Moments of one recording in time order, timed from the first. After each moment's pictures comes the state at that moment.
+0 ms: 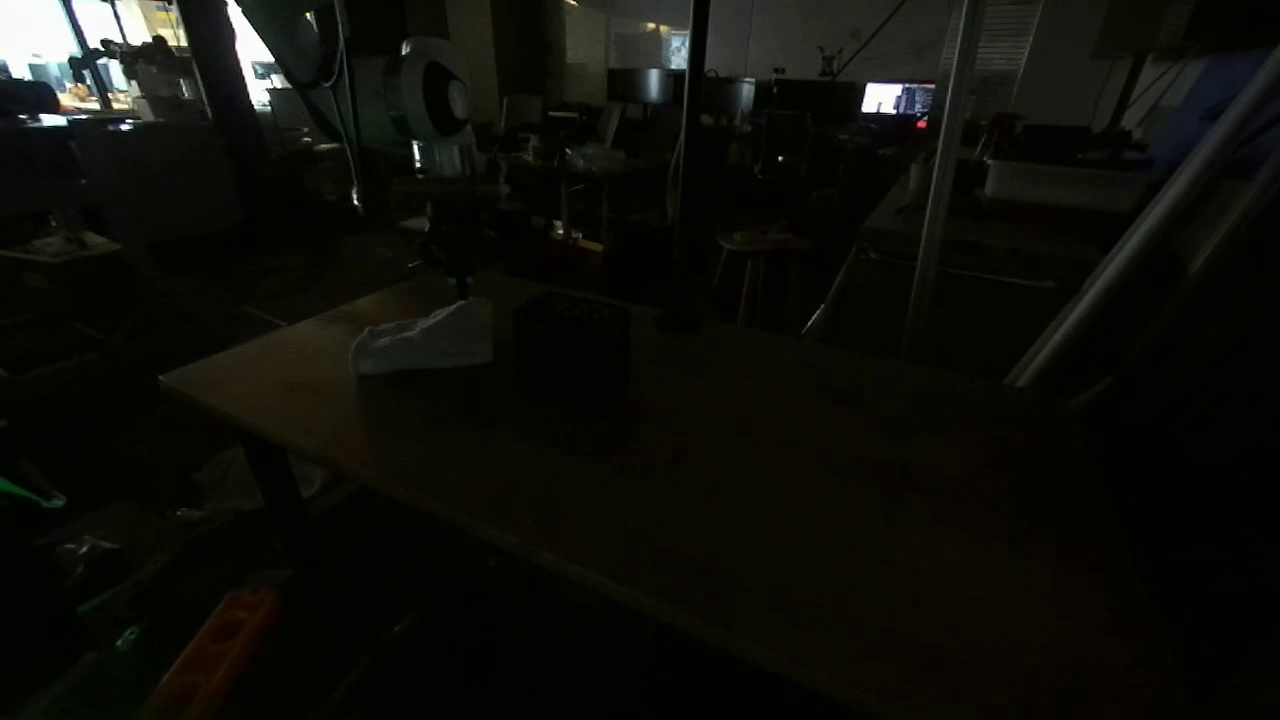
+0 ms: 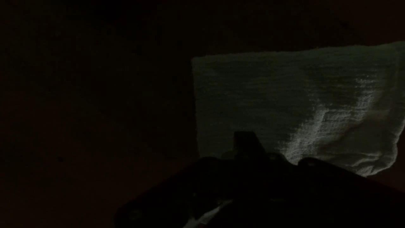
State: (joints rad) arm 0.24 0.68 0.16 -1.56 -0.20 2.12 -0.20
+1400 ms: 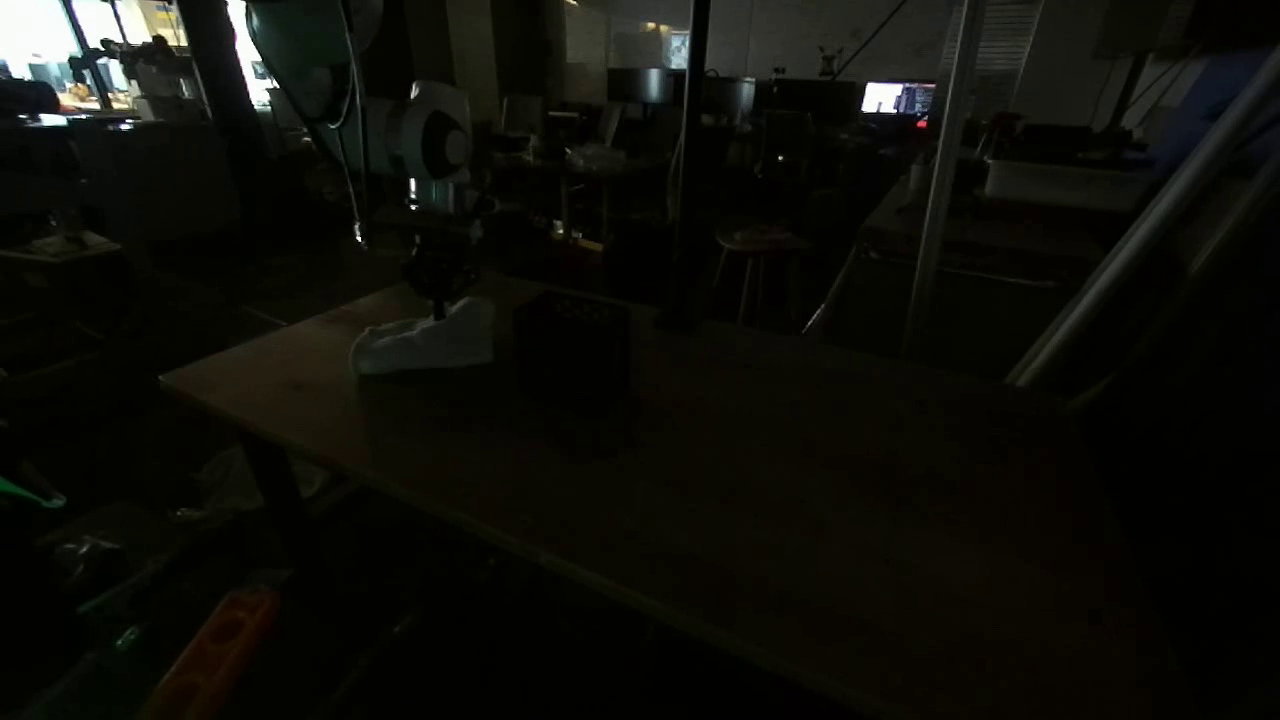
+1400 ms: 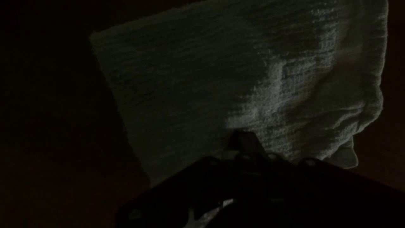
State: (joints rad) arm 0.26 0.83 0.18 -1.44 -0.06 2.15 -0.05
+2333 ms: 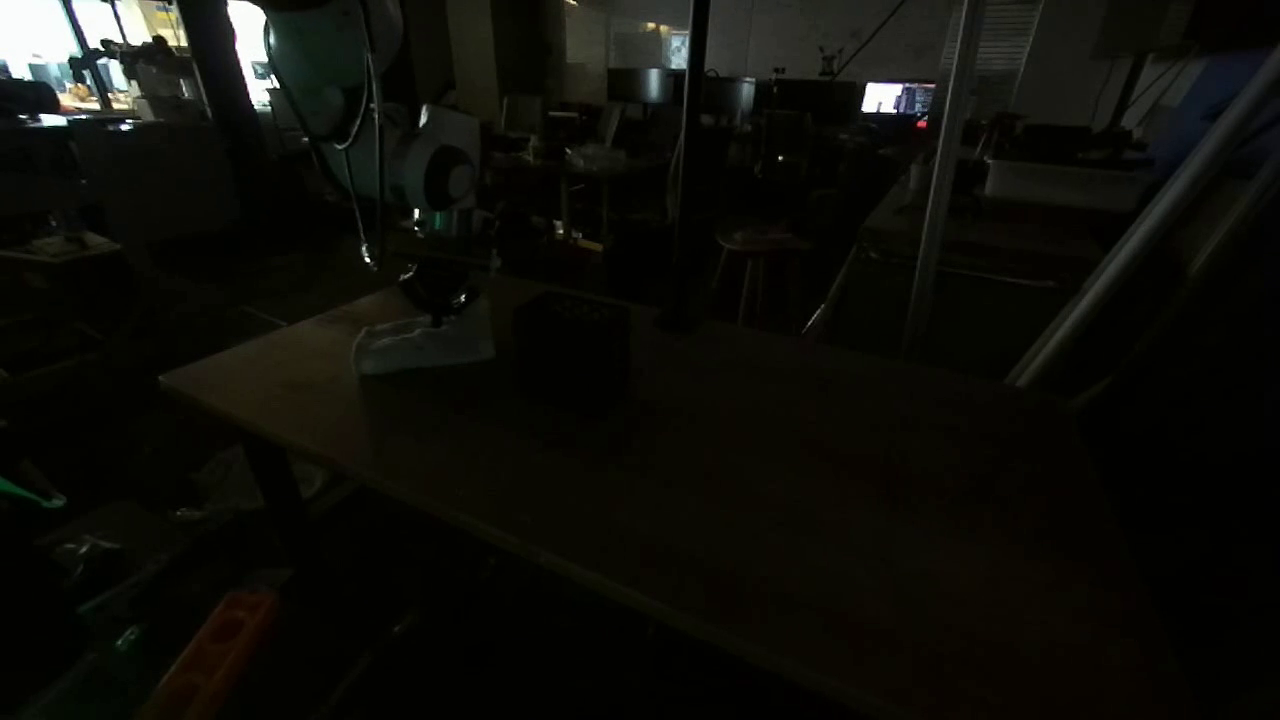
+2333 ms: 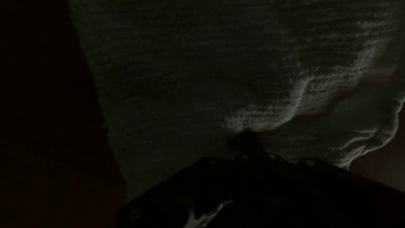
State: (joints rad) arm 0.16 0.83 0.28 -1.56 -0.03 2.35 -0.34
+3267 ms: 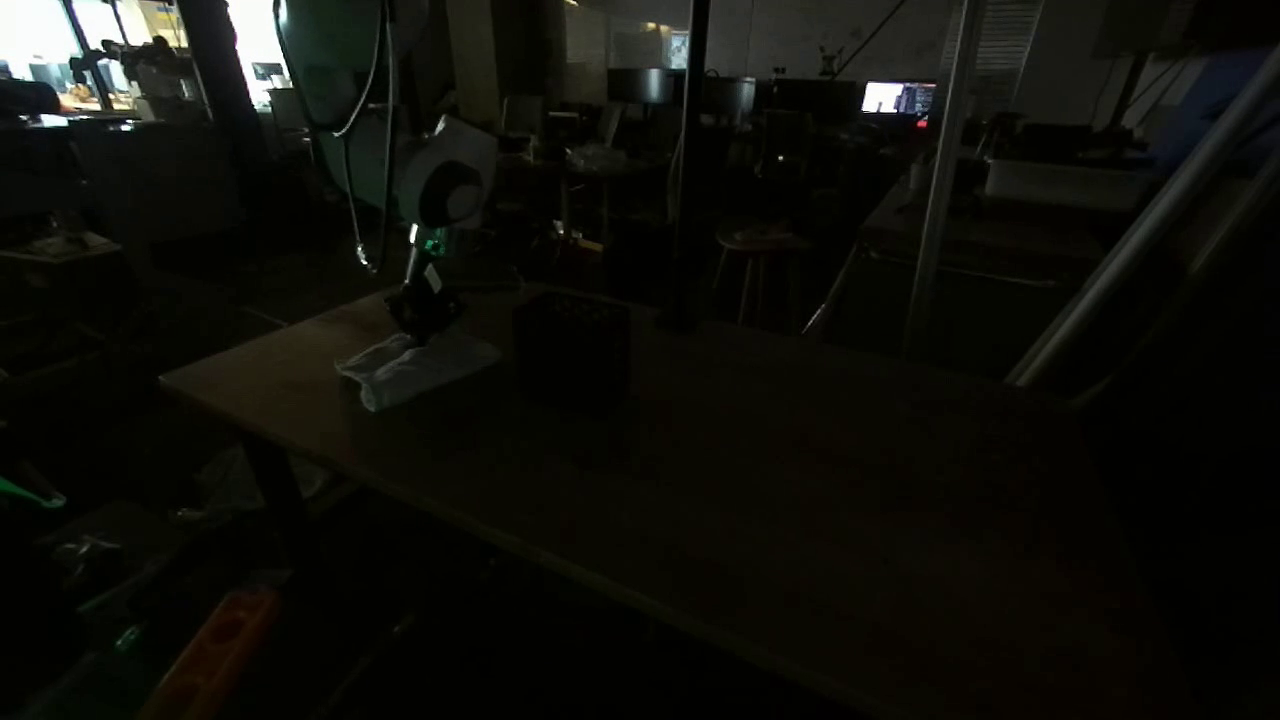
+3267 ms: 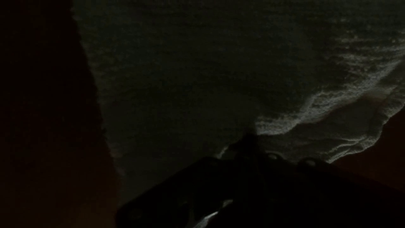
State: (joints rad) arm -0.09 0.73 0.47 -1.85 0.03 2.41 -1.09
